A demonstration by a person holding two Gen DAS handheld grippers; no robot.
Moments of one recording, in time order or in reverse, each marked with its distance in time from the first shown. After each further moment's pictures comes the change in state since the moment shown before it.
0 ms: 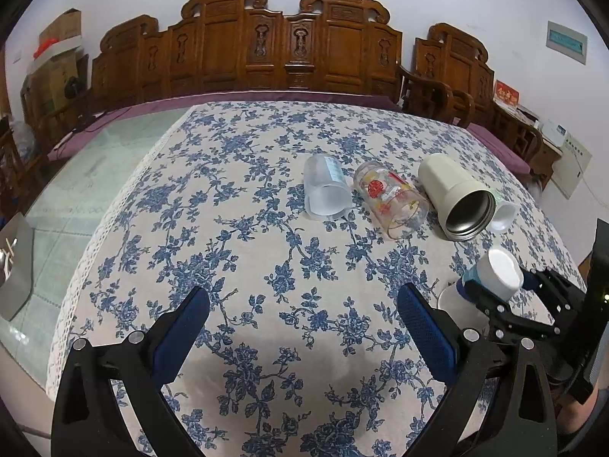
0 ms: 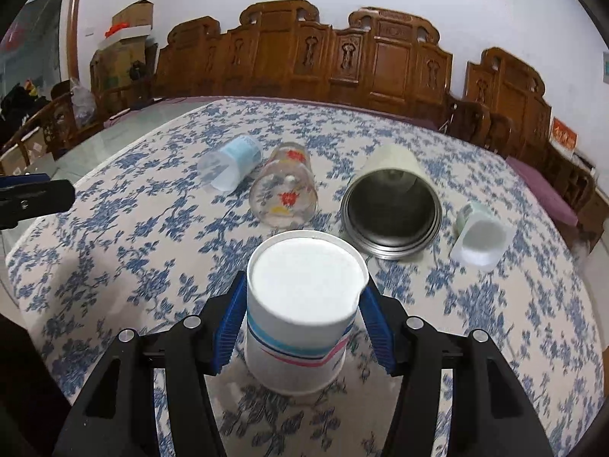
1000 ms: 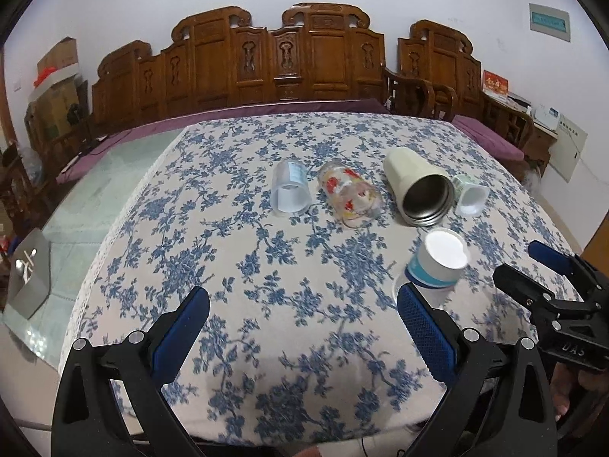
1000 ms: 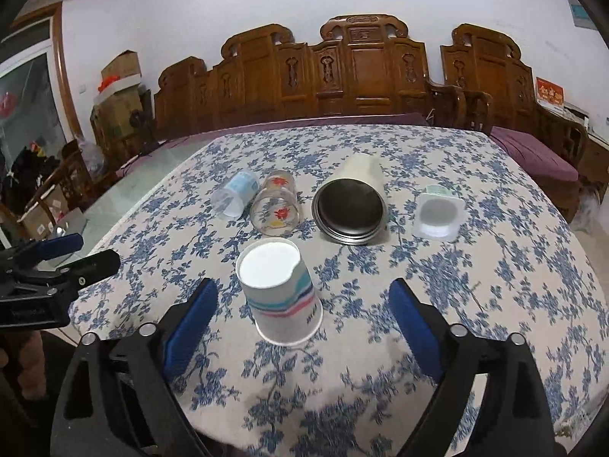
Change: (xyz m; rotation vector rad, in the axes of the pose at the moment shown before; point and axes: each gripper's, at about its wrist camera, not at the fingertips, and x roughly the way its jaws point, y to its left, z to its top) left arm -0.052 -0.066 -0.022 0.066 -0.034 0.047; right arm -0.093 -0.050 -0.014 0.186 -0.073 0.082
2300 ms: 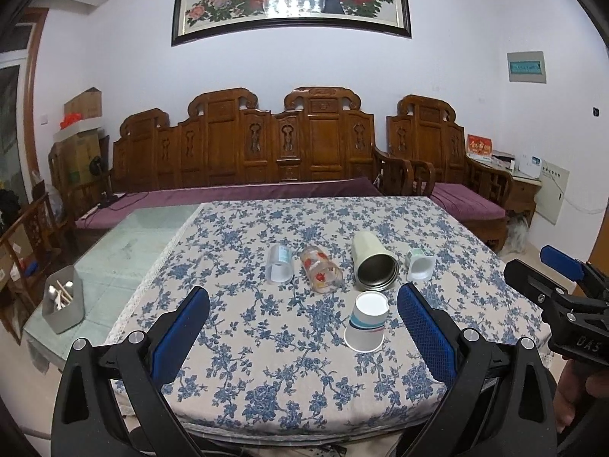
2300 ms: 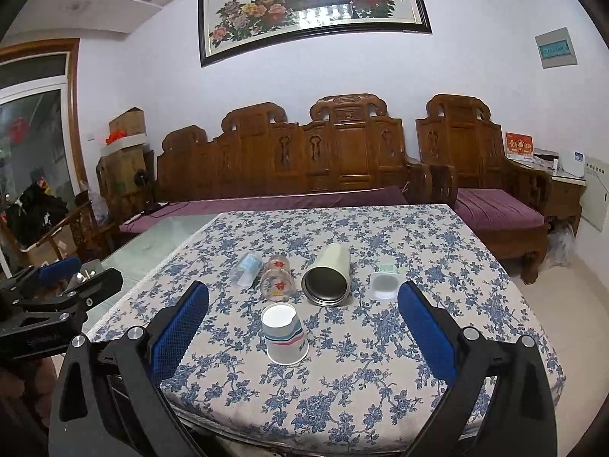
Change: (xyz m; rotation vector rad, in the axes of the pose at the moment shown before) left arm -0.140 -0.039 -0.003 -0.013 -0.296 0.023; right arm -0.160 0.014 0.018 -0.017 -0.267 -0.051
